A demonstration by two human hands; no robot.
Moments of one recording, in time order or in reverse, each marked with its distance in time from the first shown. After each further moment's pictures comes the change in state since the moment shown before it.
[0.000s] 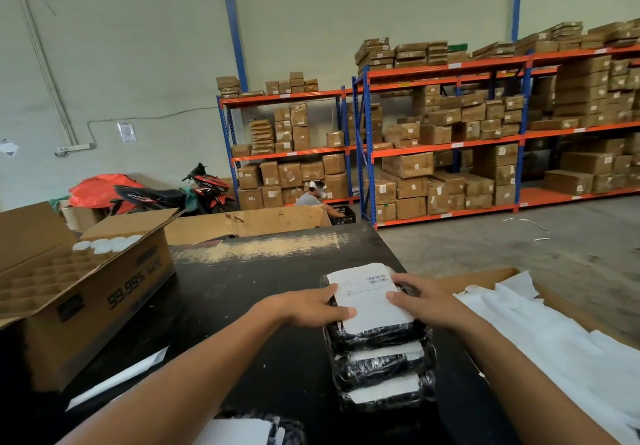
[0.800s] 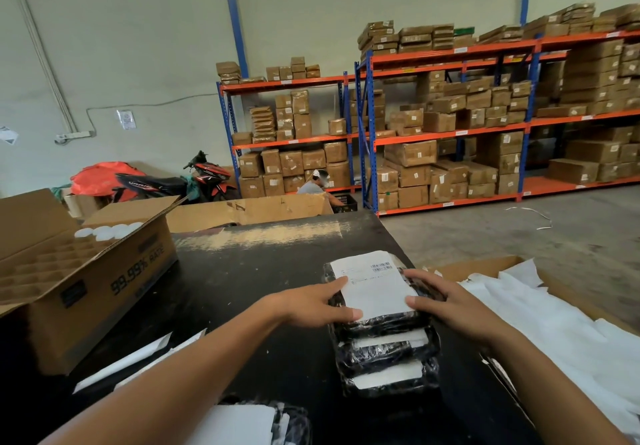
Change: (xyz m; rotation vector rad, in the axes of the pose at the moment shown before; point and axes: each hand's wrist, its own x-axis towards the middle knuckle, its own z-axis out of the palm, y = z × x) left_hand 0.000 -0.015 0.012 -0.002 -0.011 0.065; right_hand -0.029 0.018 -0.005 0.232 -0.048 -0.053
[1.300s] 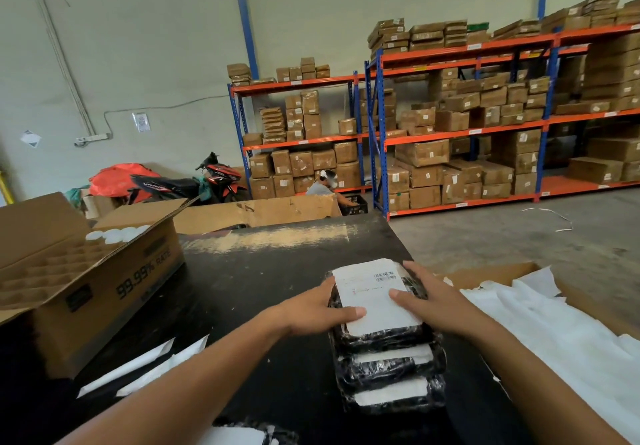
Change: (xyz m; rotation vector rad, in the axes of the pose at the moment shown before) left_hand 0.012 -0.002 0.002 -0.264 0.120 0.035; right_hand 0.031 -0.015 0.004 -0.366 0.056 0.068
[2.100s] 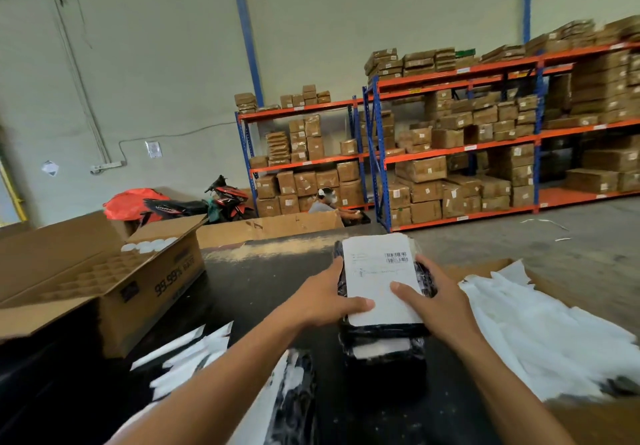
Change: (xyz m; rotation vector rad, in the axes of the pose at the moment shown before) left_hand -0.107 0.069 0.032 0.105 0.245 0.059; right_hand -0.119 -0.037 0.008 0.343 0.419 -0.044
